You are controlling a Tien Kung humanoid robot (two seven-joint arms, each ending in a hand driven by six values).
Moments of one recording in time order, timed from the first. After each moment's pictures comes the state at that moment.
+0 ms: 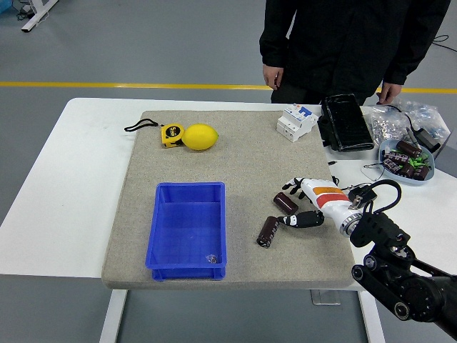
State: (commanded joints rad) left arm -0.15 0.03 -1.16 -0.18 1.09 0.15 0.23; right arm 0.58 -0.15 0.68 0.86 -1.88 -0.31 0.03
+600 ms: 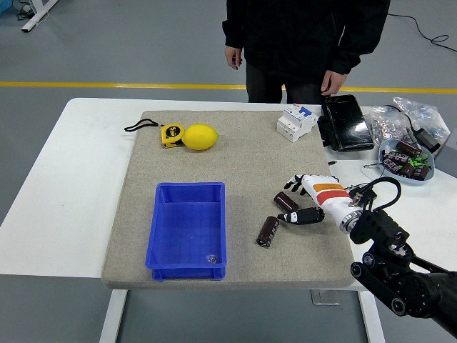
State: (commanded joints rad) left arm -0.16 0.03 -1.14 -0.18 1.08 0.14 0.23; right arm 0.60 -0.14 0.66 0.81 -1.88 -0.35 0.05
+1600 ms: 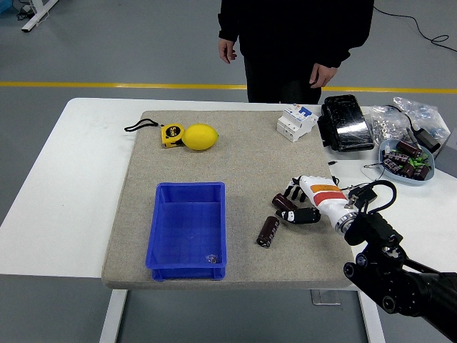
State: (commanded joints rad) left arm -0.18 0.03 -1.12 -0.18 1.06 0.14 0.23; right arm 0.62 -0.09 0.63 0.72 -1.84 -0.39 0.06
